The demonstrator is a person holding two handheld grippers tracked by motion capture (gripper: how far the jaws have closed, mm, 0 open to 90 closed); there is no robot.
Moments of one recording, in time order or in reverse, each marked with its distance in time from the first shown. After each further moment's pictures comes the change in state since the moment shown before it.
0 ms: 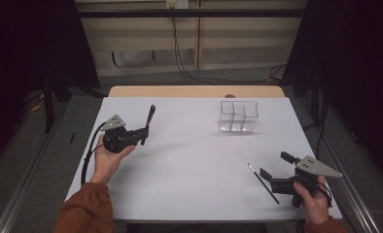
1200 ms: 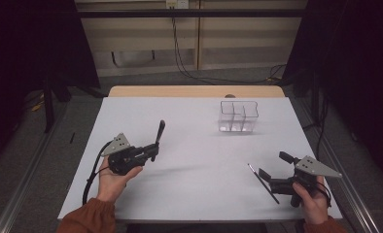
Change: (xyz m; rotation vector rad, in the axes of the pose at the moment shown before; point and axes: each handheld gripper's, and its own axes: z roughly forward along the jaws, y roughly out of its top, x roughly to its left) left arm -0.065 -0.016 -0.018 -0.089 -0.122 0.023; right arm 0.003 0.001 0.001 -0.011 0.019 -0.002
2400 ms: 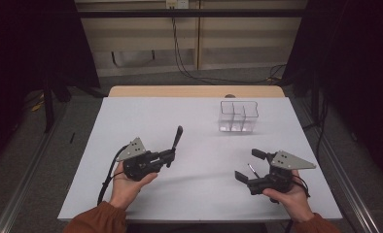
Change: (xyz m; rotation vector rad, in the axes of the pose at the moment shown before) left arm -0.038 0.005 0.024 -0.005 -0.093 0.016; right arm 0.044 0.025 0.039 -0.003 0.232 -0.048
